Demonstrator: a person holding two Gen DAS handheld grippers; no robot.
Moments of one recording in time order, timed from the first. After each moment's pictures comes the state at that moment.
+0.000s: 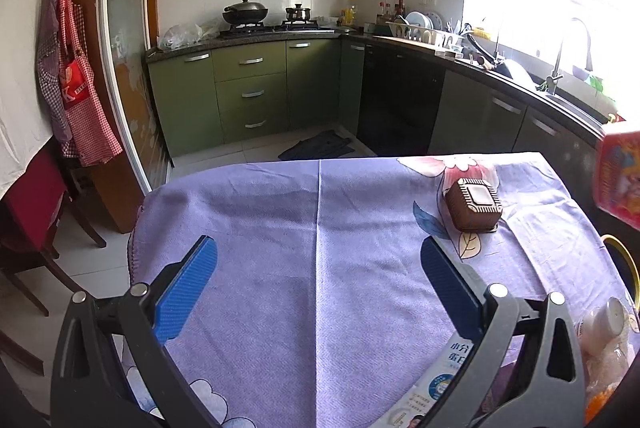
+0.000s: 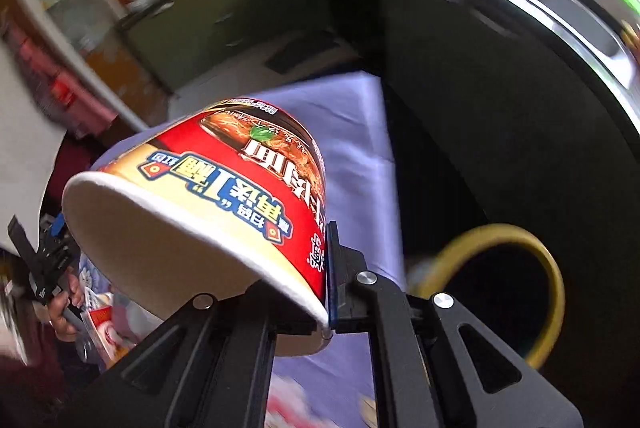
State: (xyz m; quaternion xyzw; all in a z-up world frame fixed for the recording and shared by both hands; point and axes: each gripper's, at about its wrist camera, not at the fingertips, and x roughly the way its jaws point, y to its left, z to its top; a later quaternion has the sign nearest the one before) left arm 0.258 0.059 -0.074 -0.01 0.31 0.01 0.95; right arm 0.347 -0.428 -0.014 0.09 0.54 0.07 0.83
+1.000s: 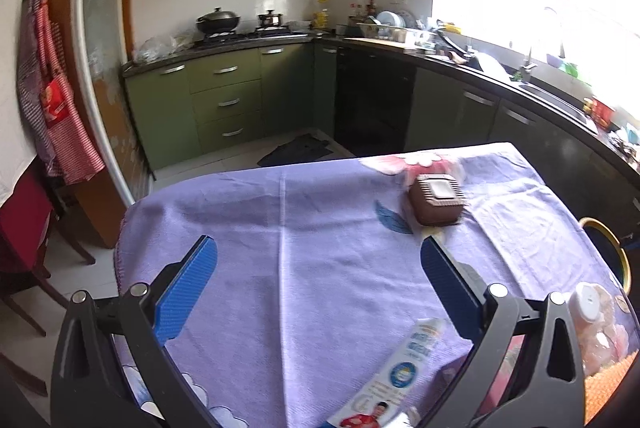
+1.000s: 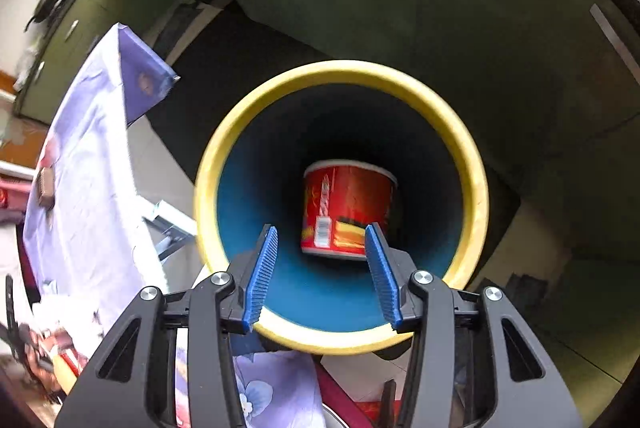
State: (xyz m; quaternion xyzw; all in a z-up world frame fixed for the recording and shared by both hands) left arm 0.242 0.029 -0.062 0.02 0.30 -0.04 0.95; right arm 0.275 -0.598 -0.134 0.21 0.61 -0.08 0.76
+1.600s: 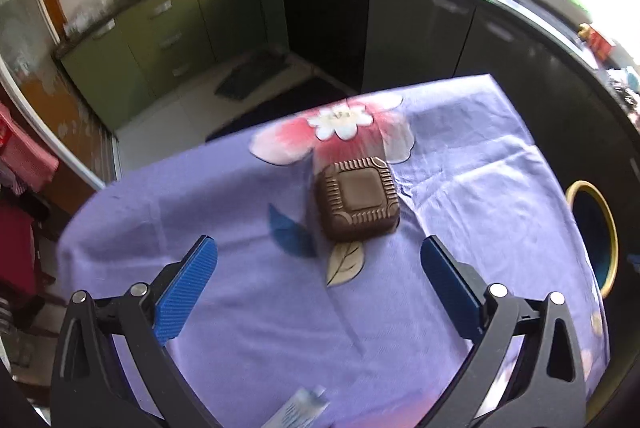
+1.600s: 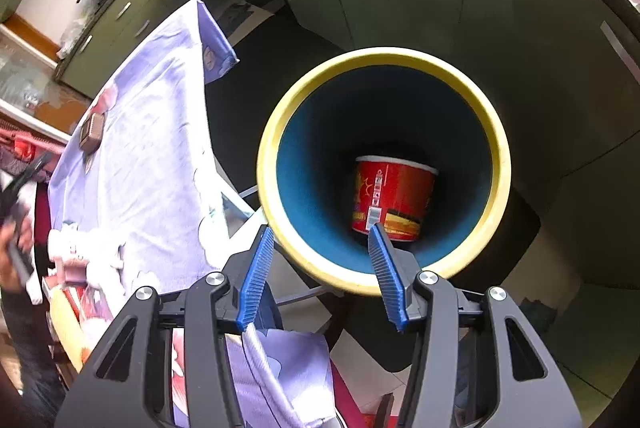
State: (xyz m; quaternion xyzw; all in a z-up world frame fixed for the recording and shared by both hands) left arm 0.376 -0.093 -0.072 0.07 0.50 -0.07 0.86; right arm 0.220 -0.540 -0.102 0.19 0.58 -0.02 0.79
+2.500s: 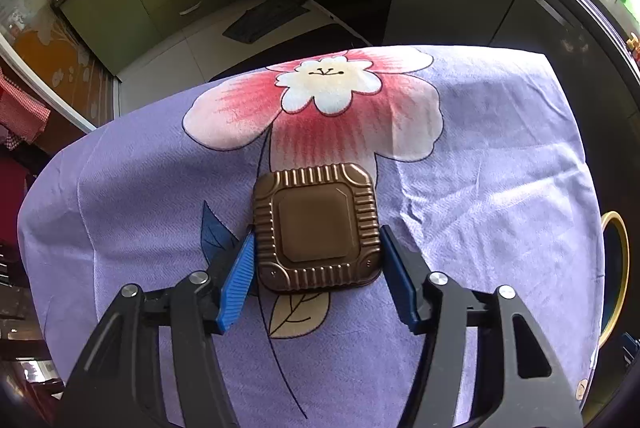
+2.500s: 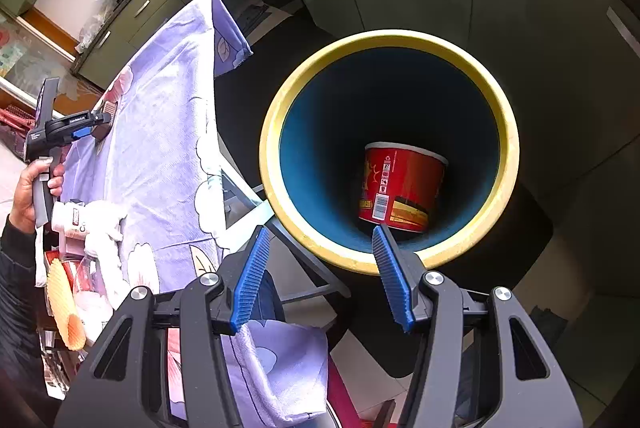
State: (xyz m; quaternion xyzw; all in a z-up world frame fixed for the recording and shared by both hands) left arm 0.423 -0.122 -0.125 0.04 0.57 -0.03 0.82; right arm 0.201 -0.550 -0.122 0.20 0.57 0.02 0.80
